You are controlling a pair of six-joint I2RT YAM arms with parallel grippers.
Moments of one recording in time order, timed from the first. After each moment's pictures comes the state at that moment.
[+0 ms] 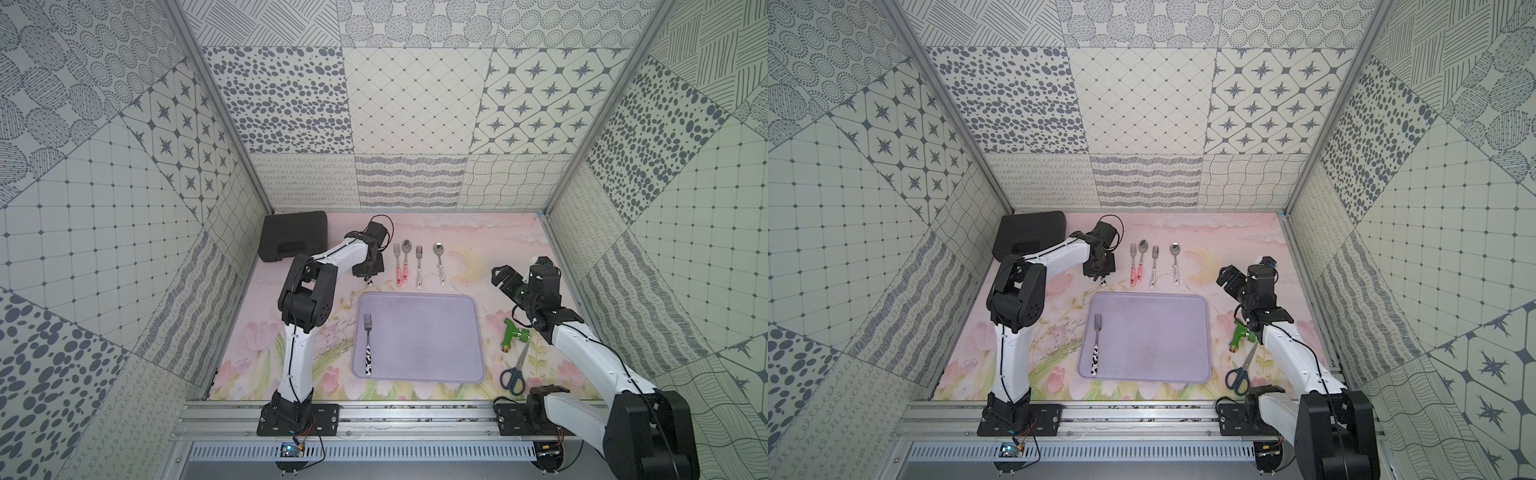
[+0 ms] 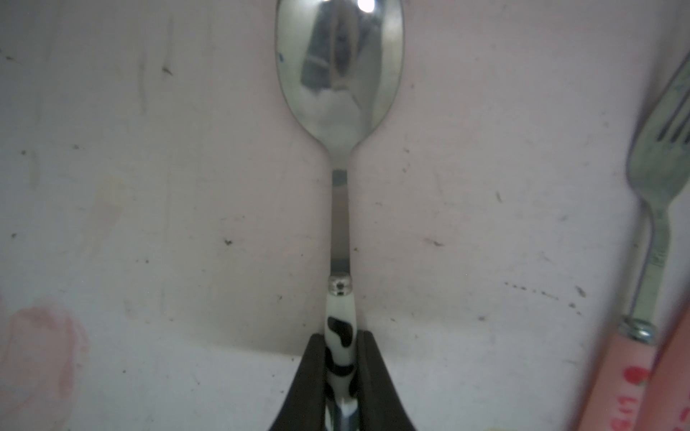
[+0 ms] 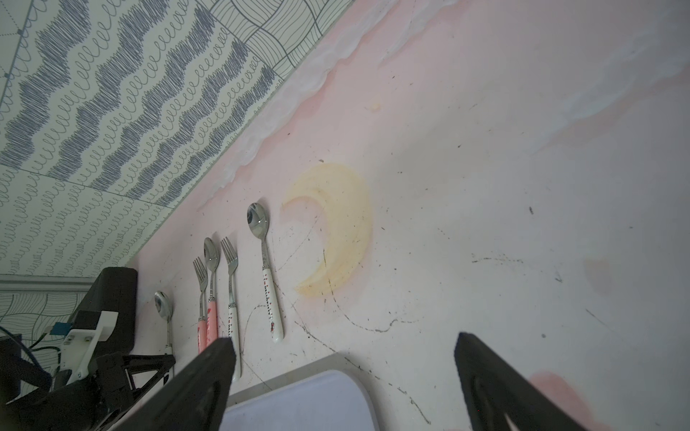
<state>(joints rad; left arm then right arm) -0.35 2.18 1.63 -0.73 -0.14 -0.51 0.08 1.09 0.57 -0.06 -0.04 0.73</state>
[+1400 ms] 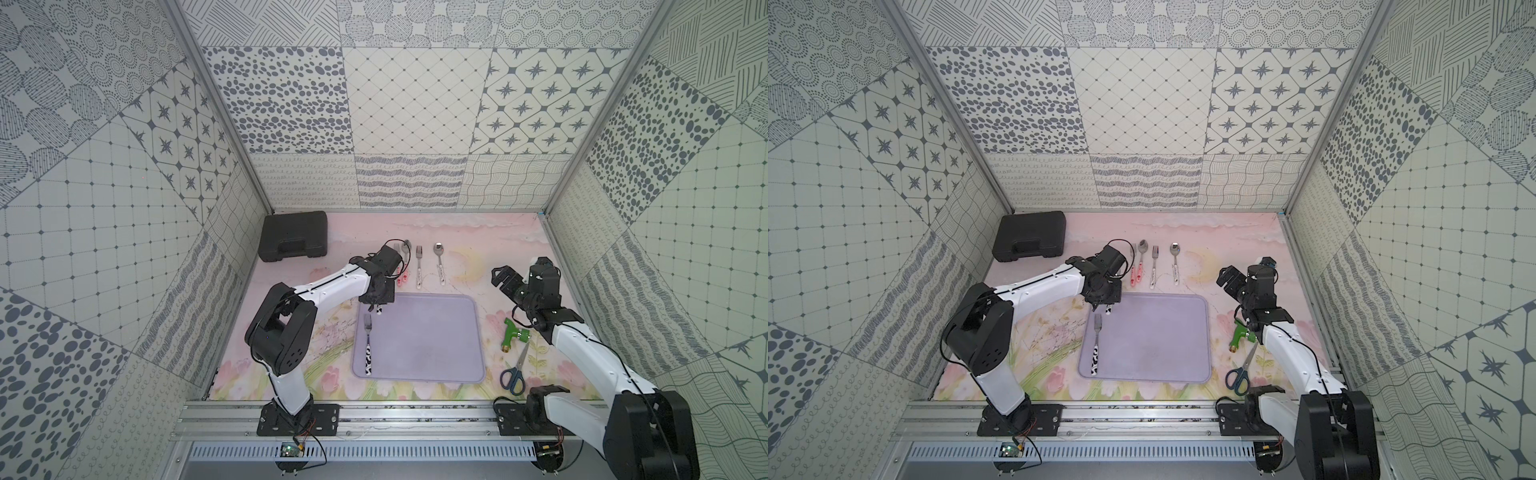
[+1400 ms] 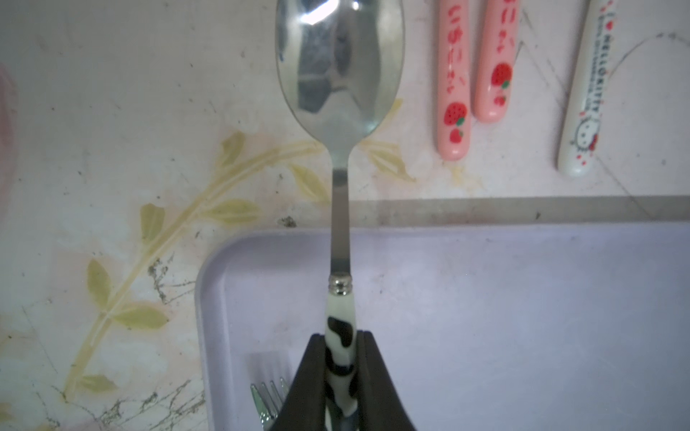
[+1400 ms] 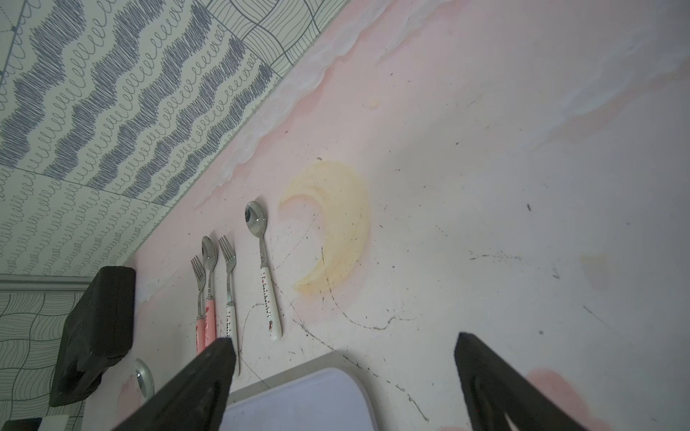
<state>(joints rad) -0.58 1.77 1.23 -0.74 -0.12 -0.55 0.08 1.09 0.57 -0.06 -0.04 0.73</state>
